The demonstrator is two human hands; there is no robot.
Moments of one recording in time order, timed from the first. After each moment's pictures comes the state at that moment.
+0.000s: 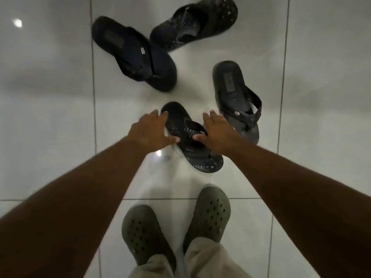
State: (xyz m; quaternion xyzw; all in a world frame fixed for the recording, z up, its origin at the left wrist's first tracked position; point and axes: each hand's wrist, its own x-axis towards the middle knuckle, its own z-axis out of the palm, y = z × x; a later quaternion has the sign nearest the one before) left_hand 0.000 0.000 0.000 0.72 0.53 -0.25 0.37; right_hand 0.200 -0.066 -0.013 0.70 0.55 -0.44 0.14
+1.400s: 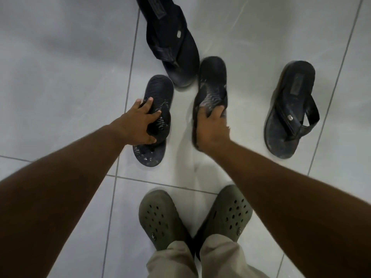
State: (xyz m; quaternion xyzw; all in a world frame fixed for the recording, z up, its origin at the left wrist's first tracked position) left_hand -0.152 -0.002 -0.042 0.76 0.47 -0.29 0.34; right_hand 0.067 -0.053 -0.031 0.75 0.51 -0.39 0.13
